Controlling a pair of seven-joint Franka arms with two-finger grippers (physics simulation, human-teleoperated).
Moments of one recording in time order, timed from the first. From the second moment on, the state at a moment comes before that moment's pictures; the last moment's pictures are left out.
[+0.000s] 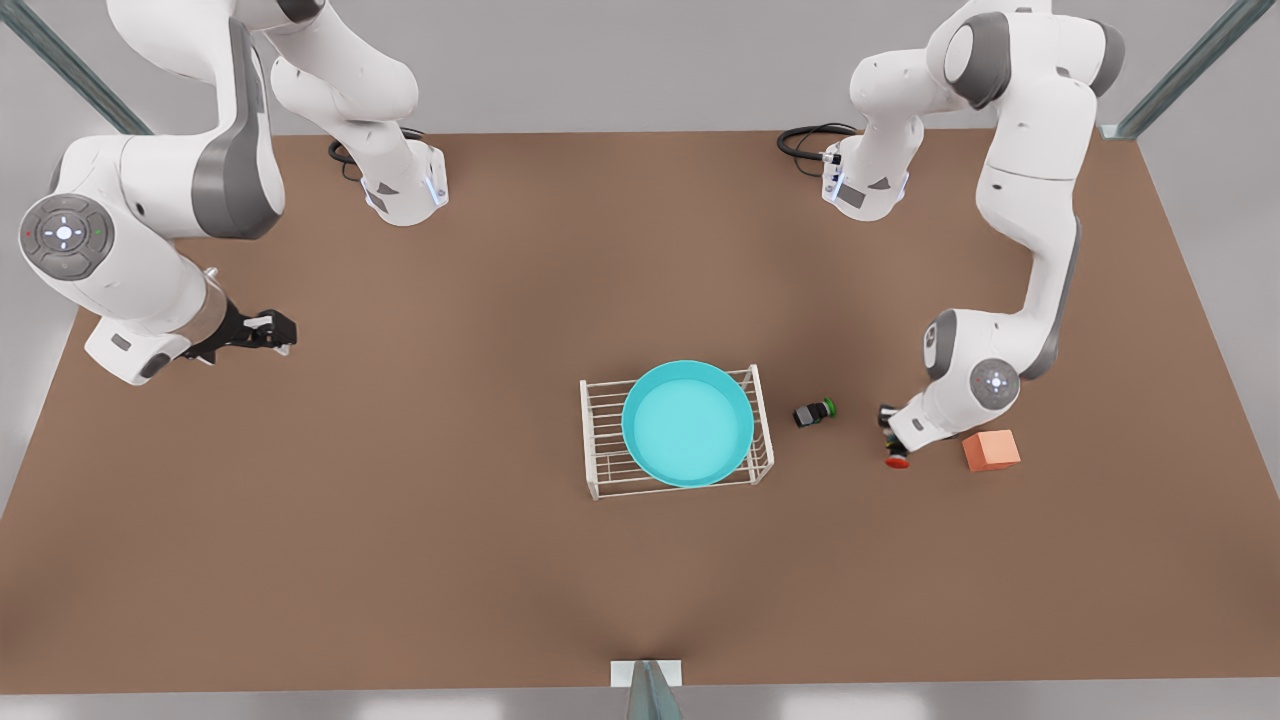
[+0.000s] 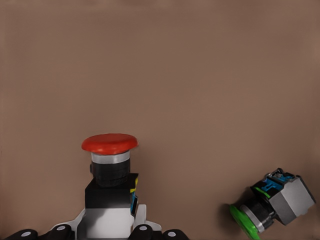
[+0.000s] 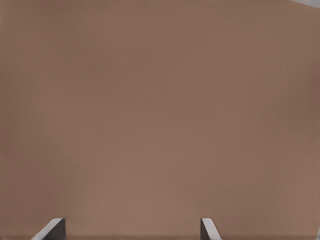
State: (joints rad) left arm 0.08 0.45 -0.15 -2.00 0.05 2.40 0.15; right arm -0.10 0.16 0.21 -1.43 -0.15 1.47 -0.08
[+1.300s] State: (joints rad) left arm -0.24 0.30 -0.07 -1.24 0.10 1.34 -0.31; right arm -0.12 0.17 0.20 -1.43 -0.16 1.48 -0.09
